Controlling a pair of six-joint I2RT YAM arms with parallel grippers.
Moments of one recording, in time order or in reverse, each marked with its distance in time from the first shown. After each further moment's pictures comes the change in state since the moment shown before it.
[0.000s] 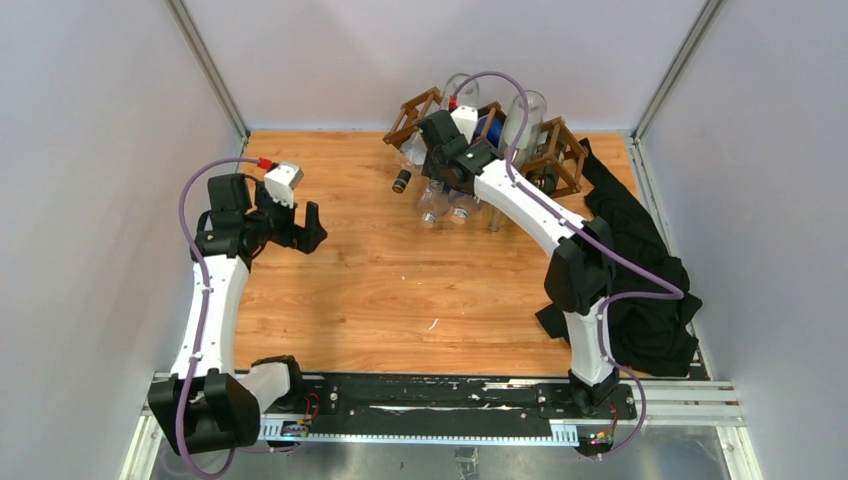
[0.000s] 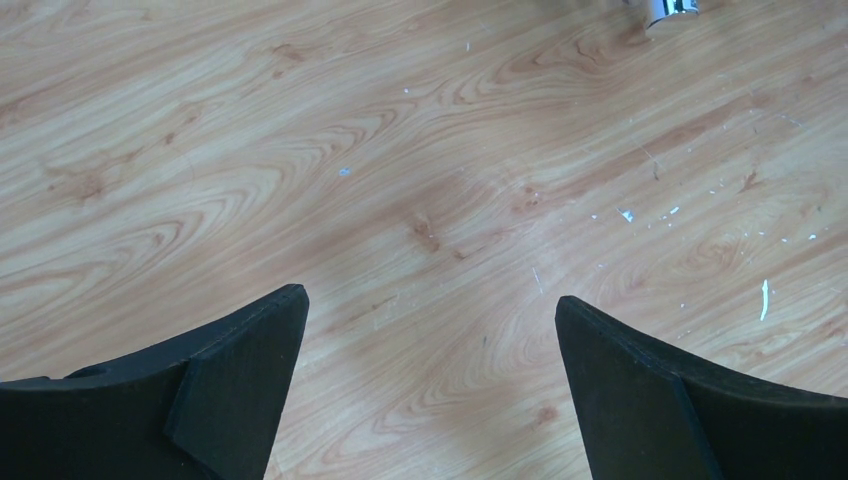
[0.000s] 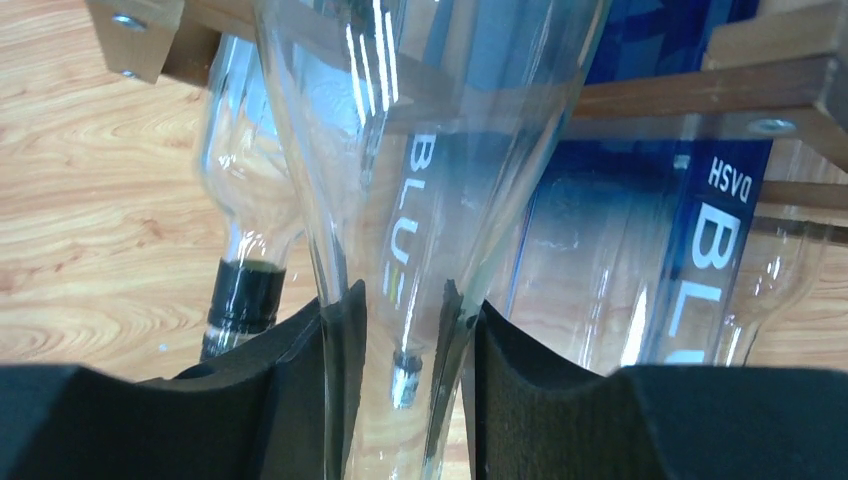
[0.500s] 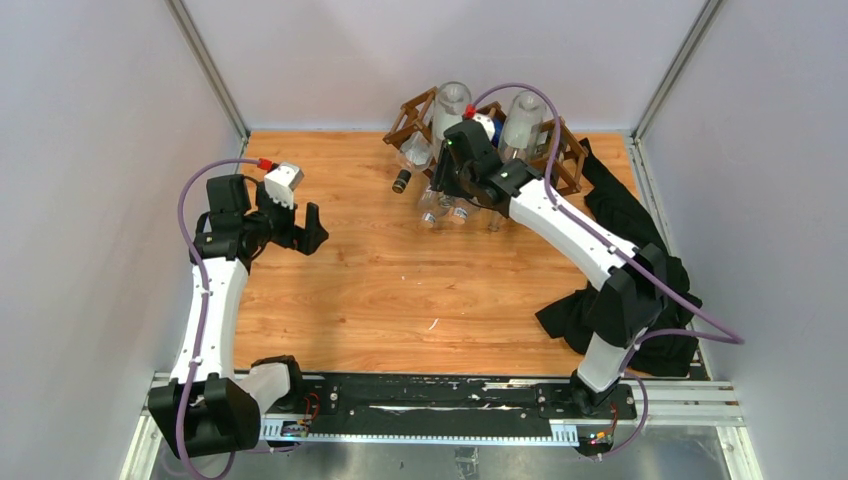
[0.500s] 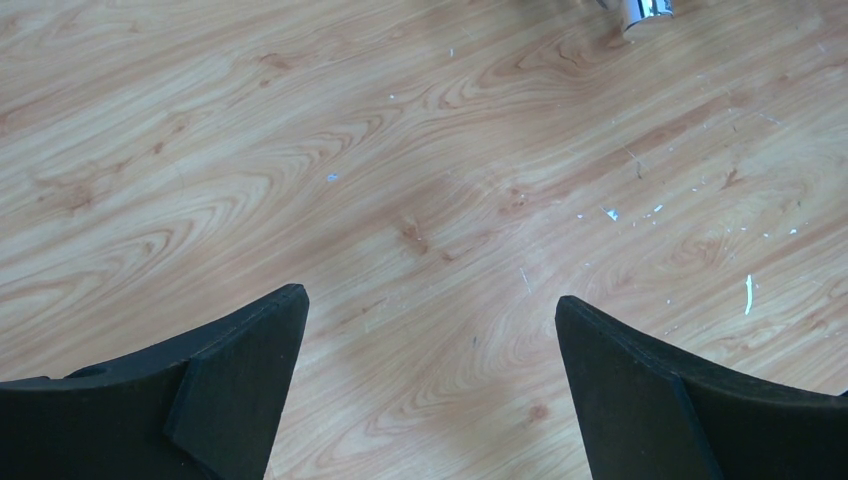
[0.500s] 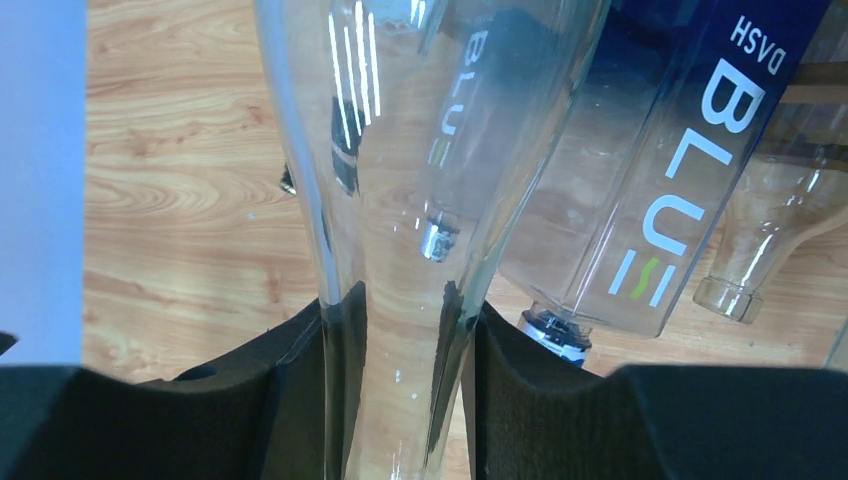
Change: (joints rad) left arm 0.000 -0.019 0.000 -0.010 0.028 0.003; right arm 0.001 -0.318 -0.332 0.104 -0.222 -0.010
